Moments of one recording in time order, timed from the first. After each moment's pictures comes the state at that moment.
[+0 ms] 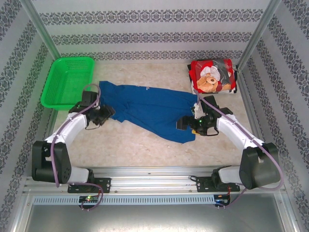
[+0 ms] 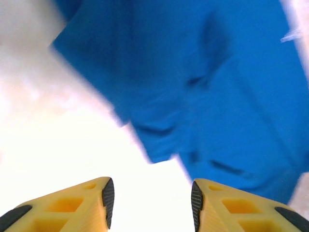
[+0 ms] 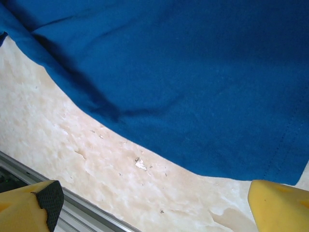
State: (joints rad) left arm -0.04 1.39 0.86 -0.54 0.29 -0.79; right arm 0.21 1.33 0.86 -0.77 -0.53 0.36
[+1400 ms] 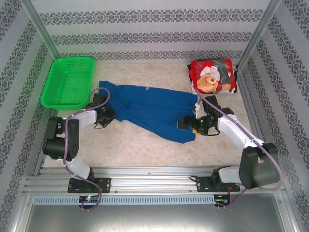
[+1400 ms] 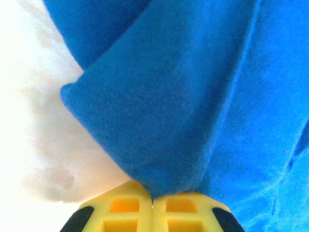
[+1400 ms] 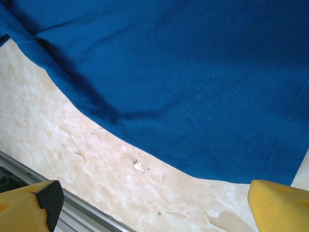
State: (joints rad) left arm -0.08 1.67 0.87 -0.28 0.16 -0.87; right arm 0.18 1.33 0.85 -0.76 -0.54 0.34
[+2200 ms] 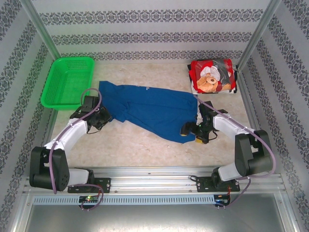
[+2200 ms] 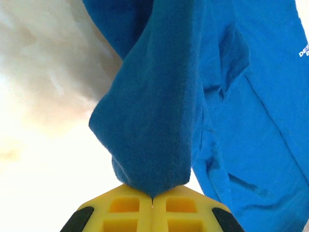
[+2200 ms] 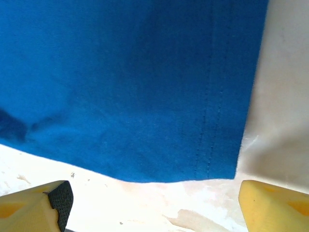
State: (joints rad) left arm -0.08 1.30 0.80 -0.48 0.18 -0.84; right arm 0.18 1.47 0.78 -0.76 -0.42 0.49
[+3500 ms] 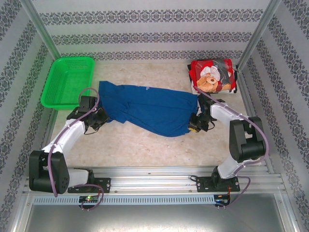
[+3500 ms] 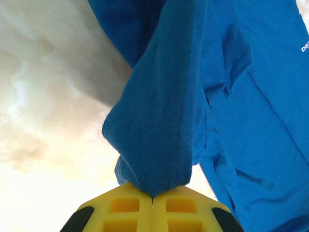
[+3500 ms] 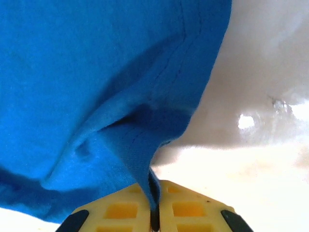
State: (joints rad) left arm -0.04 1.27 0.81 -0.53 0.20 -0.76; right arm 0.15 1.67 1.00 -0.80 -0.35 0.56
